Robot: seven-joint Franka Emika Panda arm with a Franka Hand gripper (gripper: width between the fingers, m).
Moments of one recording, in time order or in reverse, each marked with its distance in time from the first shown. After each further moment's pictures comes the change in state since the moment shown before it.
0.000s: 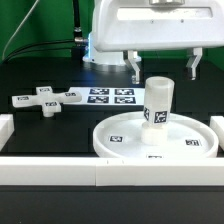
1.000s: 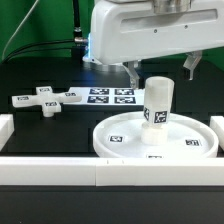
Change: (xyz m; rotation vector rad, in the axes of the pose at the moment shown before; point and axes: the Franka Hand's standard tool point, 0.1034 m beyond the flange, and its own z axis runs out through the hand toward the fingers) arm 0.002 0.005 0.005 0.093 -0.343 -0.071
